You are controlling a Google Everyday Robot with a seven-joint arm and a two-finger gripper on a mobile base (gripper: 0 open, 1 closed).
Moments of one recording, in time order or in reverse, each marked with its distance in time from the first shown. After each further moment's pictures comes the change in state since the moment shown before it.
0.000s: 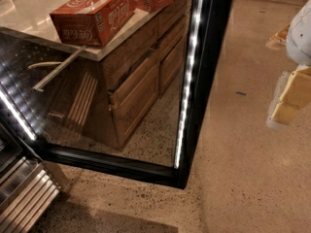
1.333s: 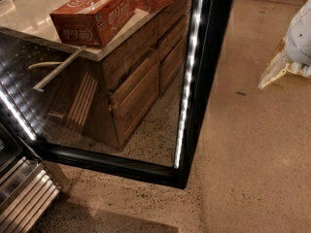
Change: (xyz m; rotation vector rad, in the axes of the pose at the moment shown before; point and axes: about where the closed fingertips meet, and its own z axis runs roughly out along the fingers) arm 0.000 0.000 0.000 0.000 0.000 0.000
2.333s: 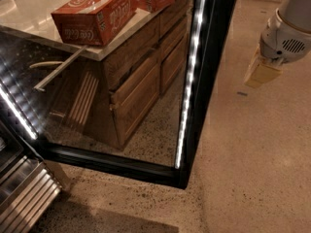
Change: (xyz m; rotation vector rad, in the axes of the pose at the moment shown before) arm 0.008 -0.055 0.065 -0.135 0.022 0.062
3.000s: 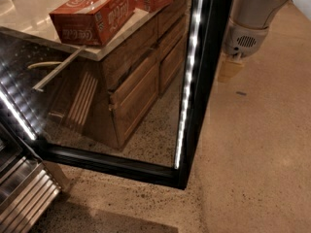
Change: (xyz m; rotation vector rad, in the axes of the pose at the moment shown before) arm -0.055 -0.029 0.040 -0.058 0.074 -0.115
